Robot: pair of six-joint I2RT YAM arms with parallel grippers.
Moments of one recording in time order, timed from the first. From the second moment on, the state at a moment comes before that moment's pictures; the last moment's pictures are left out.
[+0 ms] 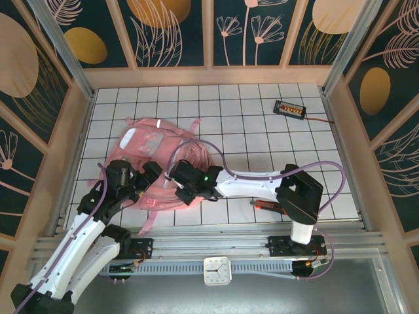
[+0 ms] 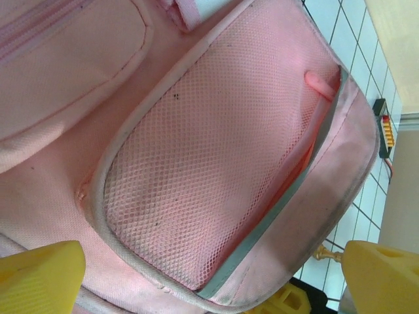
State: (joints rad) left arm -0.37 0.63 0.55 -0.65 0.14 -1.10; right arm 1.20 1.81 1.26 -0.46 0.10 0.16
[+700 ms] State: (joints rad) left arm -0.37 0.39 0.15 -0.43 0.23 -1.43; right arm 1.19 1.80 1.34 -0.53 0.01 0.21
